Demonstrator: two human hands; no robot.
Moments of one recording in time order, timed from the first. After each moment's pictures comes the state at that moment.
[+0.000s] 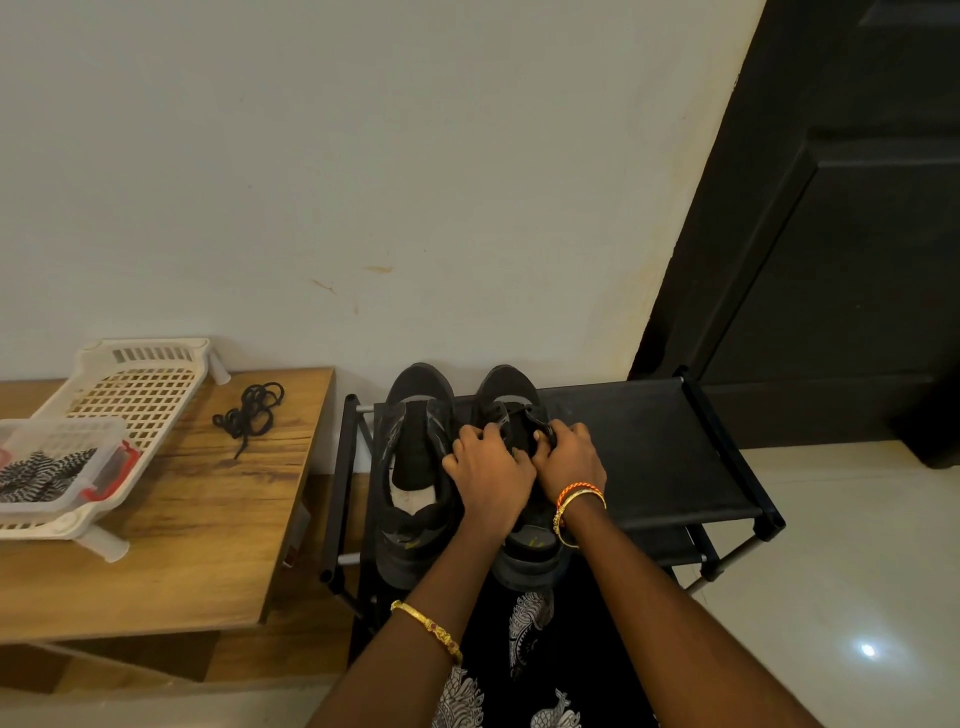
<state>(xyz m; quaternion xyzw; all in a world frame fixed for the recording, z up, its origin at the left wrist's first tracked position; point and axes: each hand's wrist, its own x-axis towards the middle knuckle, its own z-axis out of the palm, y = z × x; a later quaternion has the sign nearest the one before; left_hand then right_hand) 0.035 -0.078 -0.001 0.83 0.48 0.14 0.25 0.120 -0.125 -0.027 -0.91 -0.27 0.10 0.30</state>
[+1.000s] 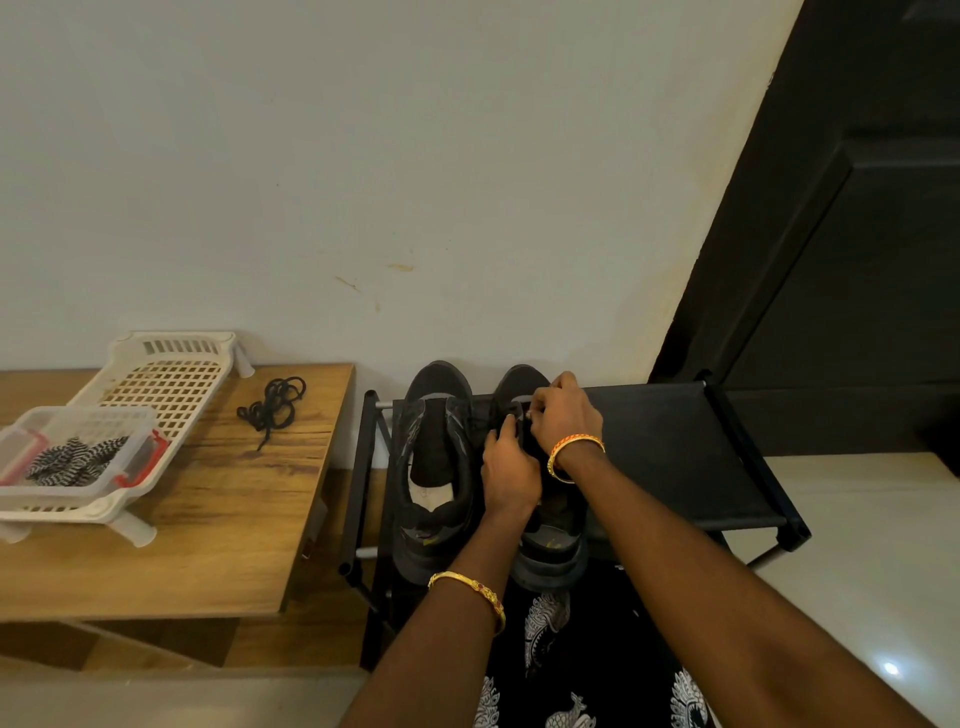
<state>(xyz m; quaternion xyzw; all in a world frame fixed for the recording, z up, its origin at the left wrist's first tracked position) 0.045 -0.069 -0.017 0.76 0.48 0.15 0.42 0.136 -0.082 0.000 -0.89 -0.39 0.05 0.22</state>
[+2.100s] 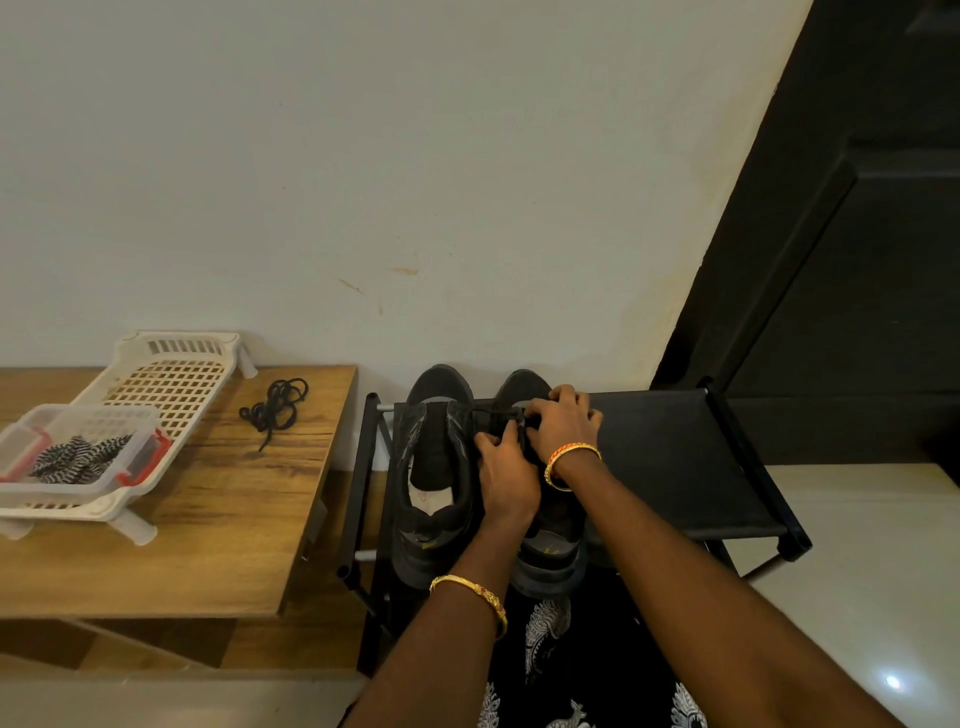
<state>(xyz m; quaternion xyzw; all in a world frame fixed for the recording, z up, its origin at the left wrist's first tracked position) 0.044 -0.069 -0.019 0.78 0.47 0.17 0.37 0.131 -0.083 0.000 -0.90 -0.40 0.08 0.16</state>
